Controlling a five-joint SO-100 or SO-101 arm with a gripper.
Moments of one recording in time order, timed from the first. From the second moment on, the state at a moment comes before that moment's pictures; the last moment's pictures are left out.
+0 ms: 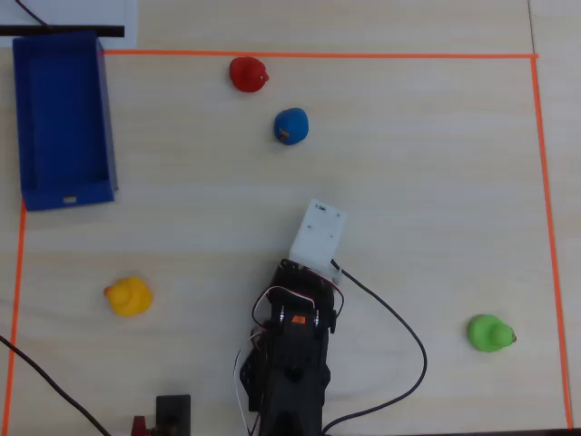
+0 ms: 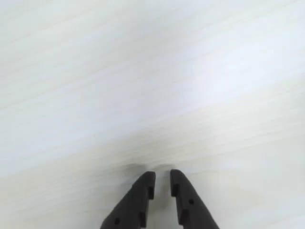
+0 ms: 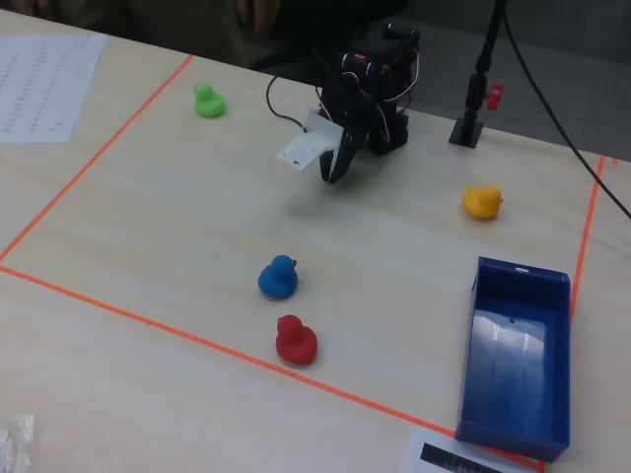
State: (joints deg) arm 11.9 190.3 178.3 74.3 -72.6
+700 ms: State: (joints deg) arm 16.5 150.5 140.5 54.7 -78.2
